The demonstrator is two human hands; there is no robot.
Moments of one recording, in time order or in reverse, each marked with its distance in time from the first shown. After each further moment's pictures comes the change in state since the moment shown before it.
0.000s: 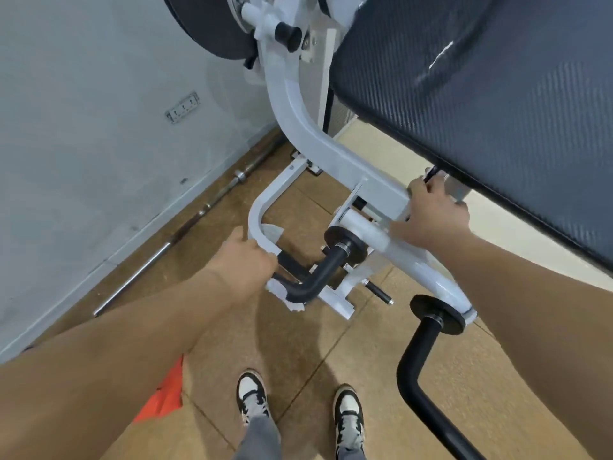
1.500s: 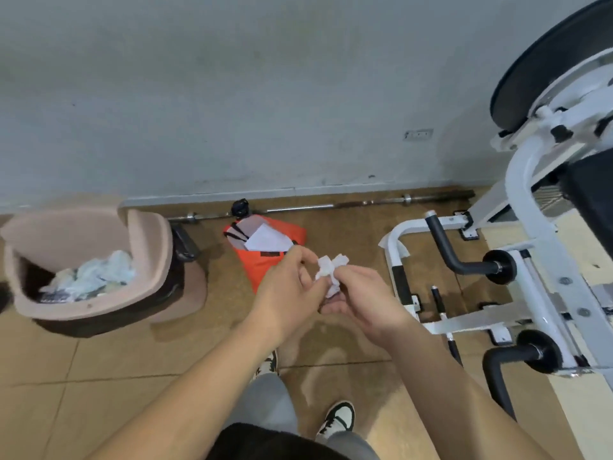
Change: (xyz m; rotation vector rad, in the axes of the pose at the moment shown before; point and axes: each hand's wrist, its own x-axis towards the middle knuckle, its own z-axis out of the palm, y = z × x) left_hand -0.437 0.184 0.040 -1.577 0.859 -1.110; right_hand -0.461 -0.203 -0.018 1.067 -1.010 -0.401
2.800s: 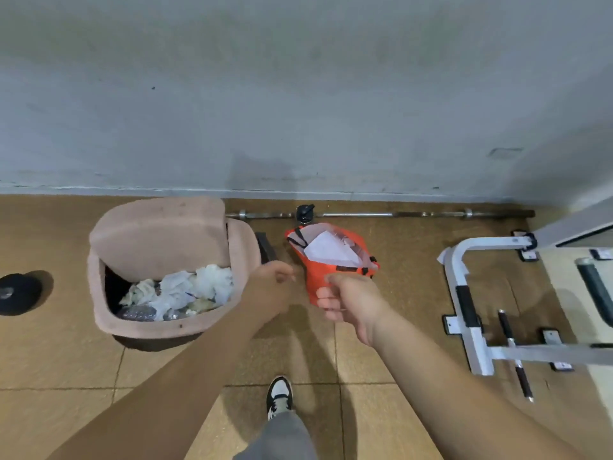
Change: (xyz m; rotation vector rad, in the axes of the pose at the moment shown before) left_hand 0.113 -0.282 -0.309 -0.064 -0.038 -0.388; right_hand 0.165 -0.001 0.371 -0.127 0.205 0.220
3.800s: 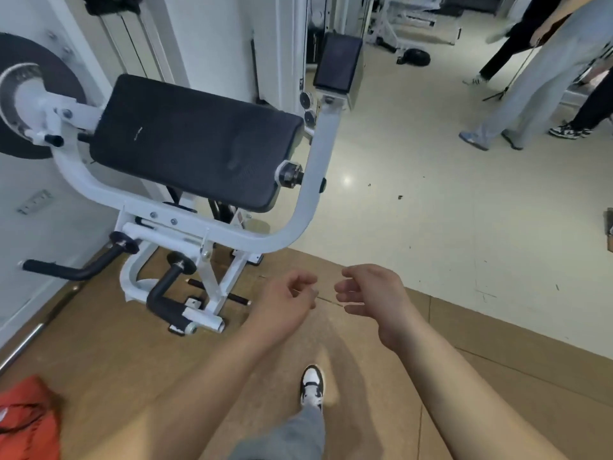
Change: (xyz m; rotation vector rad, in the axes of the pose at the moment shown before) left_hand -0.603 0.247 0.759 0.316 -1.013 0.686; right_hand -0.434 0.503 -0.771 0.804 0.925 -0.190
